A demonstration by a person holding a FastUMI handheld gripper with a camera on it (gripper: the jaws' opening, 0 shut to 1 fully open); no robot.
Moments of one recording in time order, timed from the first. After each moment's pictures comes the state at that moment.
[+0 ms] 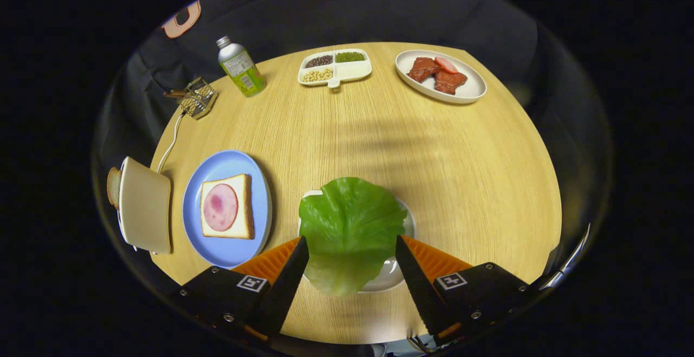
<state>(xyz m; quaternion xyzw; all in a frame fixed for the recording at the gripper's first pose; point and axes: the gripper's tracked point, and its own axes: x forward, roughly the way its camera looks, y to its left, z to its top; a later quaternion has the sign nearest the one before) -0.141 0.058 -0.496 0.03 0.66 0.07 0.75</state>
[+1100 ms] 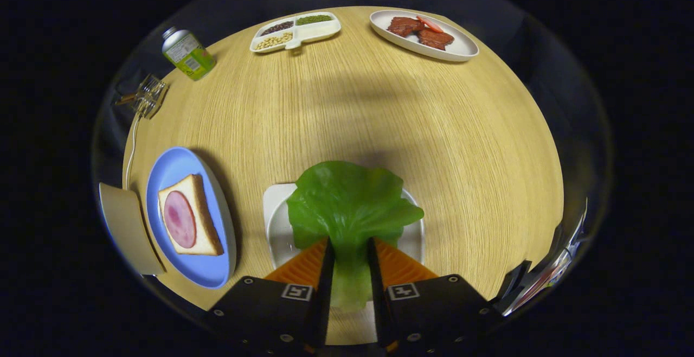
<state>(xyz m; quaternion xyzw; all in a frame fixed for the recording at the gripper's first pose) -0.151 0.051 -0.536 0.02 0.72 -0.02 0.69</state>
